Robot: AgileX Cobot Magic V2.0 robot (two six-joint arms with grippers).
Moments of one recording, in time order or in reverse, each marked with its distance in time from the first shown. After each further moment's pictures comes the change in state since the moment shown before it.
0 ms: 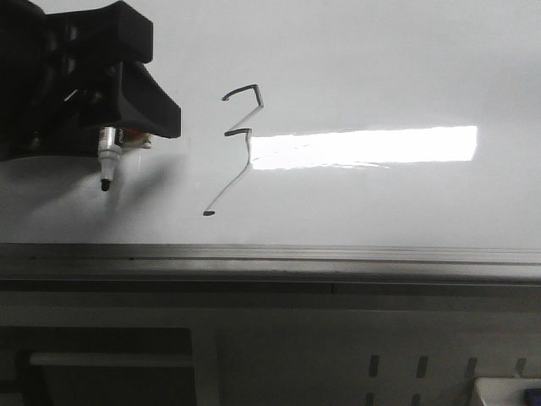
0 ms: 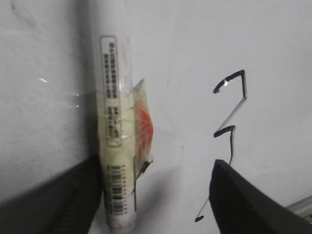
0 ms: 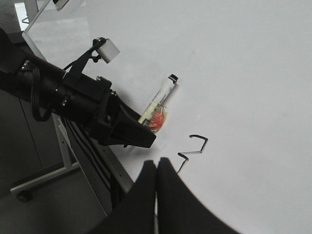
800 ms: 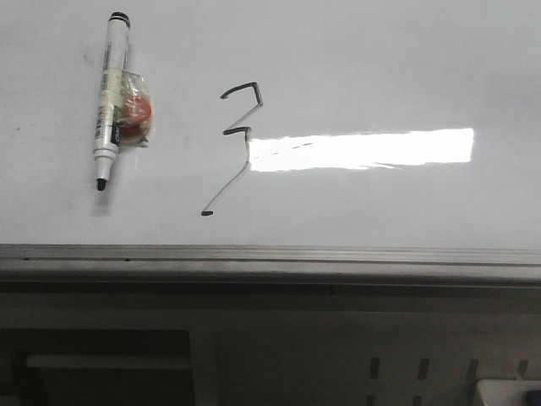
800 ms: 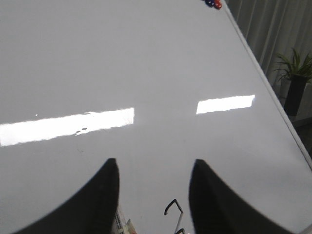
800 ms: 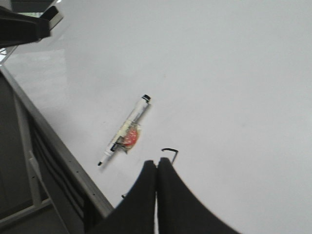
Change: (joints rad) left arm 0.022 -0.764 0.091 0.083 0.048 0.286; right arm 0.000 -0.187 0.159 -0.001 -0.166 0.000
